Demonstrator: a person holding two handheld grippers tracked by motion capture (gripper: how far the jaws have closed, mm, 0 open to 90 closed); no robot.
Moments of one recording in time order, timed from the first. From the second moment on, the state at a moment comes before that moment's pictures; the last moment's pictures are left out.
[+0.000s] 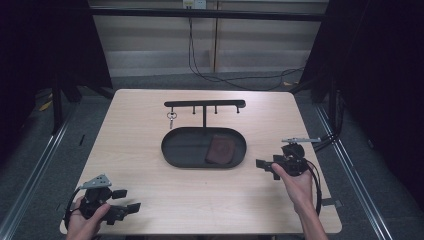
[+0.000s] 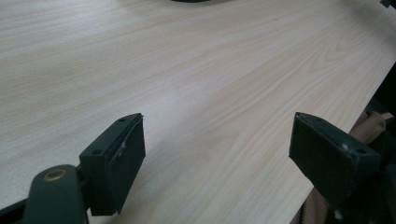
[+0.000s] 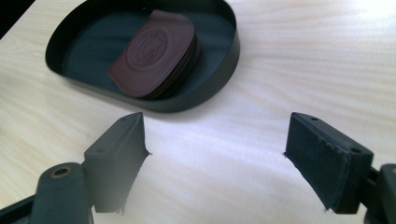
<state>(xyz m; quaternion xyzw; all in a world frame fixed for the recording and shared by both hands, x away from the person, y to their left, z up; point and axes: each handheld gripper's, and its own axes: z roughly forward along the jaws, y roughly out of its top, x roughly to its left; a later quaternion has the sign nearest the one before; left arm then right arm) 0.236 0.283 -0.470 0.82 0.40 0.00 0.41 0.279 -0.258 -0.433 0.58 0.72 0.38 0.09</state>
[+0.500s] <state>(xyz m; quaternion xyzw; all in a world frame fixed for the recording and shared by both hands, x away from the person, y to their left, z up) 0.236 0.283 -0.471 0.81 0.41 0.00 0.42 0.233 -0.262 -0.446 0.56 0.72 0.39 0.09</state>
